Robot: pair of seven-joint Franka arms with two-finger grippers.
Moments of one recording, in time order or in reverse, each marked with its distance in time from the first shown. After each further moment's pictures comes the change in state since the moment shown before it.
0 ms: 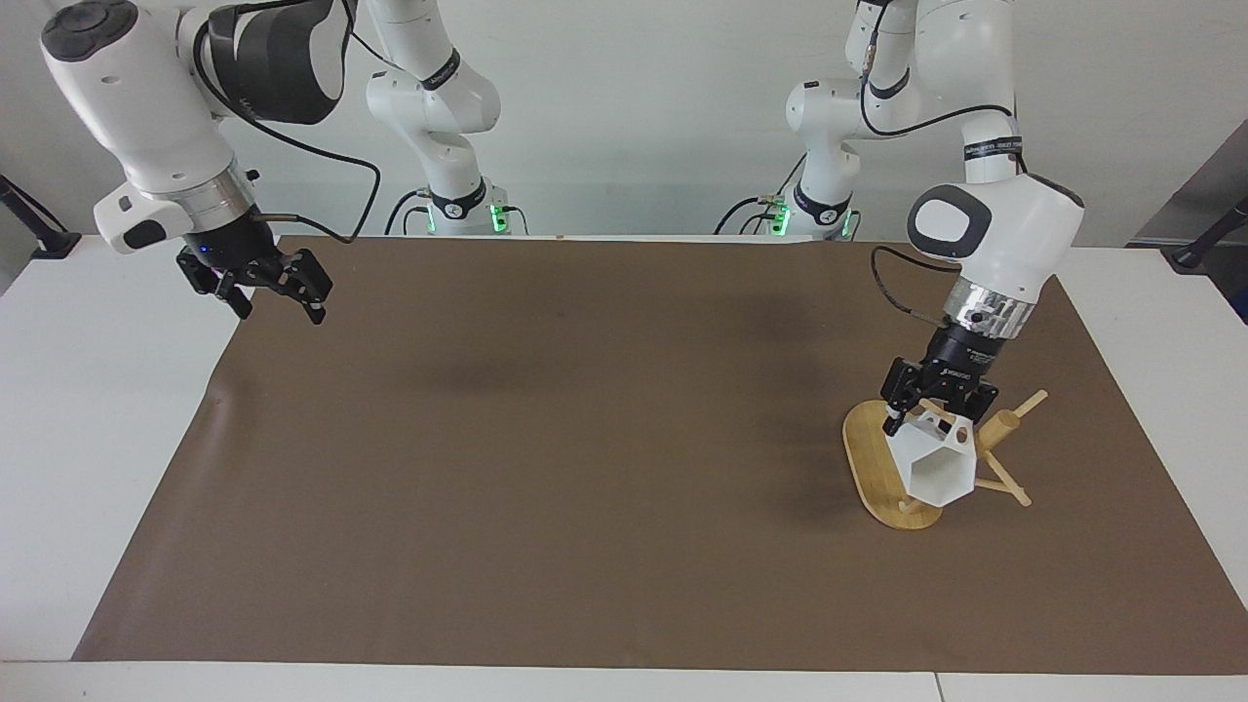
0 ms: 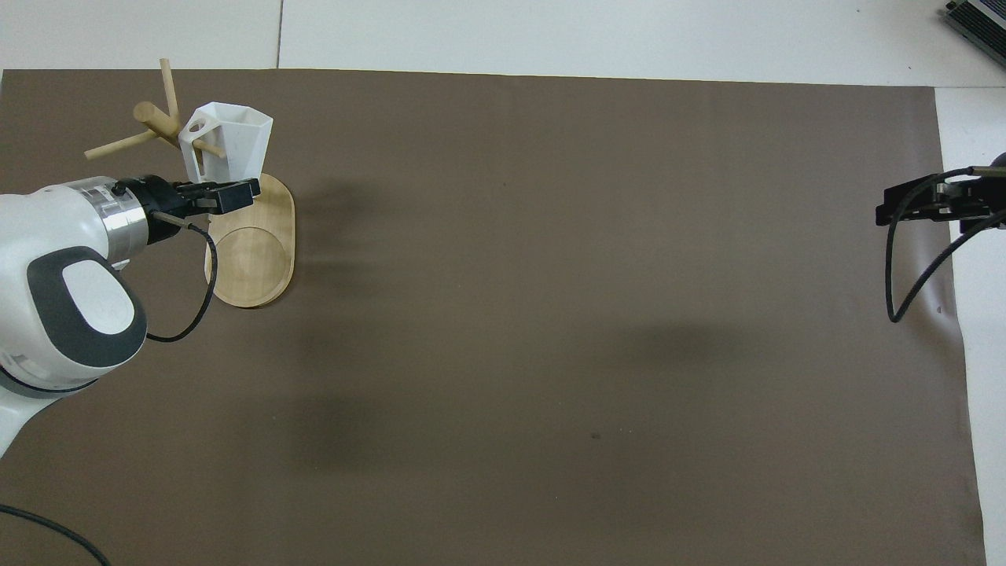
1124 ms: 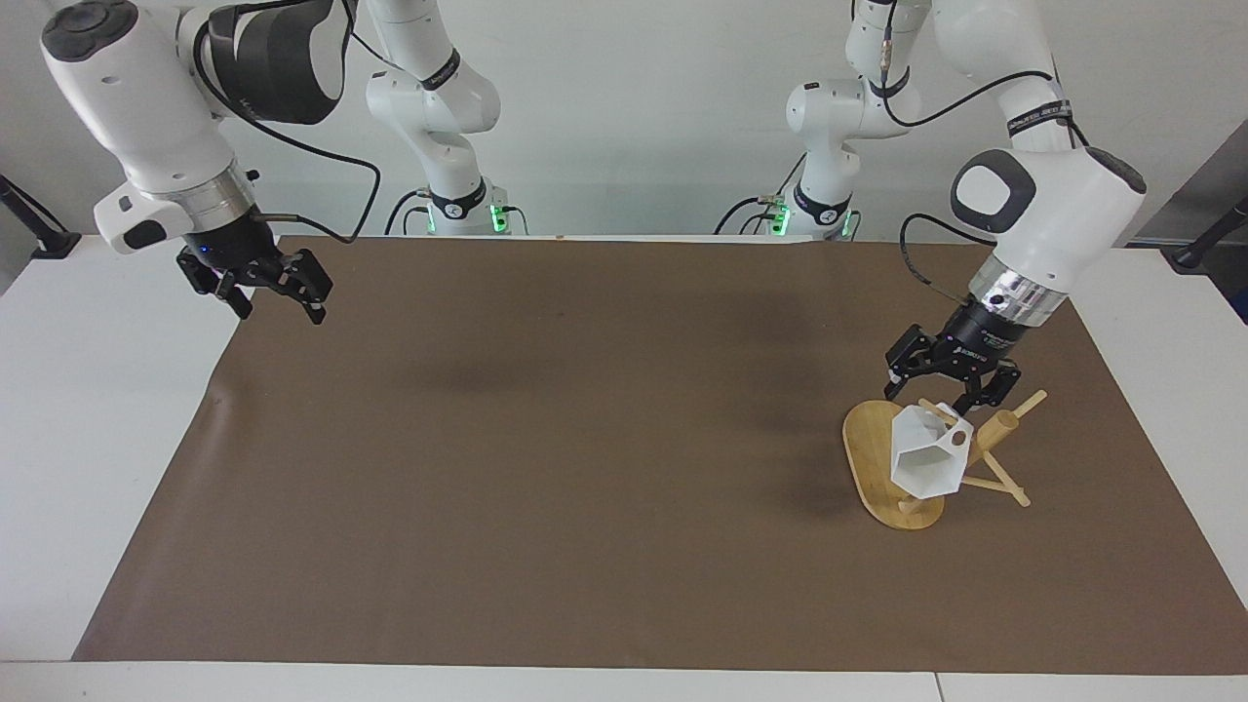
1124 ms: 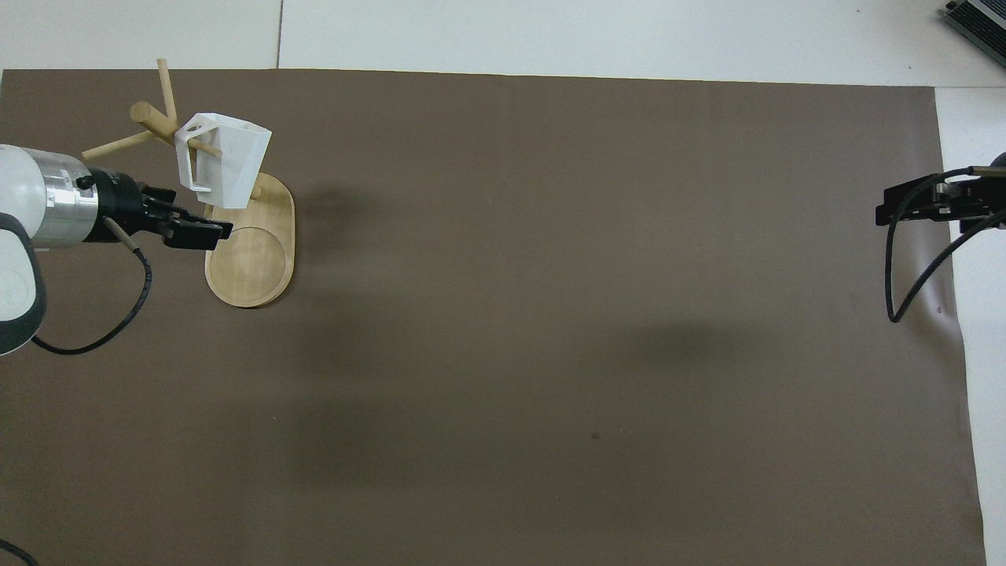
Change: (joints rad) left arm 0.074 -0.055 0.008 0.179 0.270 -0.543 0.347; right arm 0.000 0.000 0.000 0.000 0.000 0.000 0.000
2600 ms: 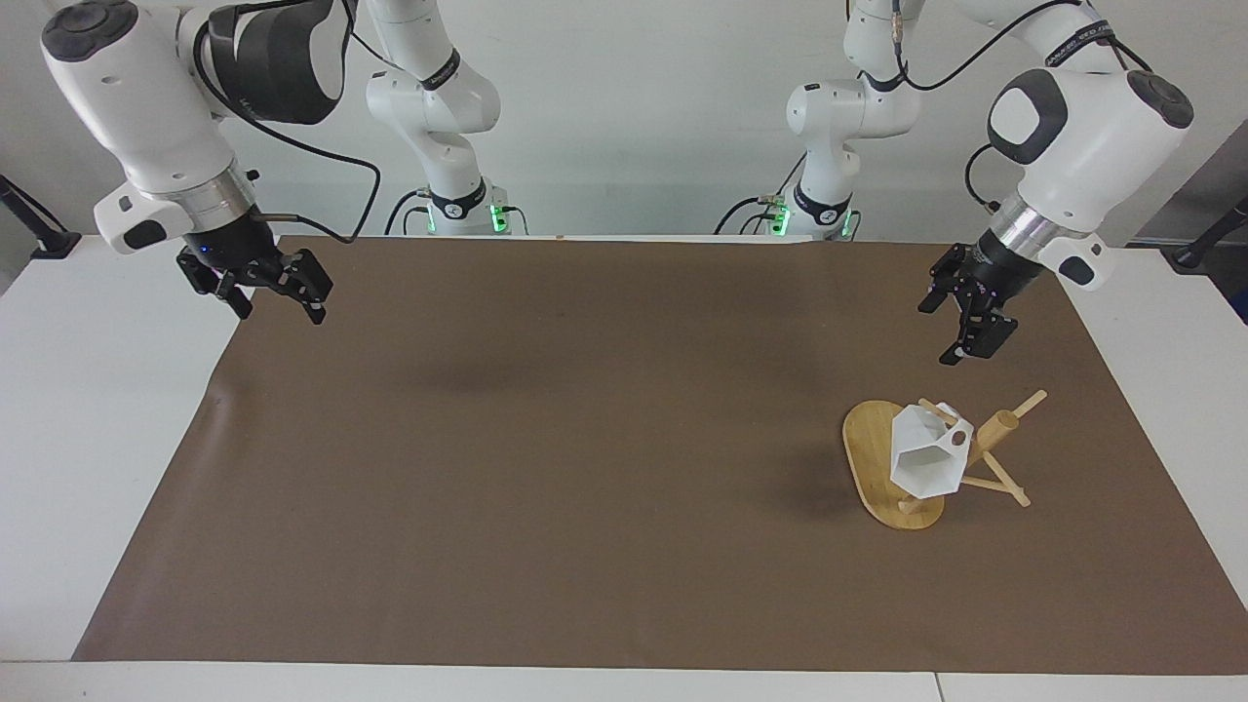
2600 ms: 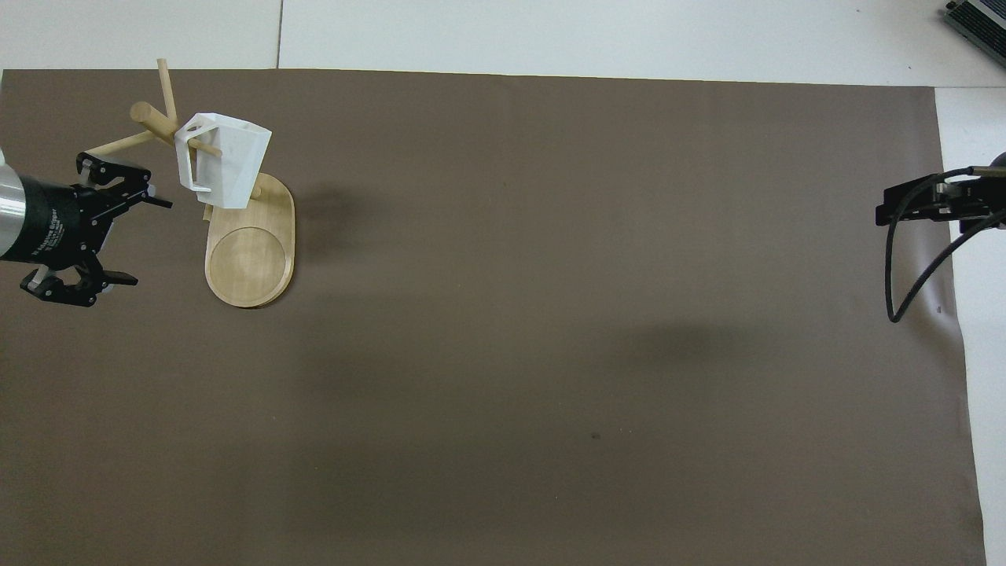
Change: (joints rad) left arm -0.001 -0.079 -0.009 0.101 0.139 -0.246 1.341; right arm 0.000 0.000 0.000 0.000 0.000 0.000 0.000
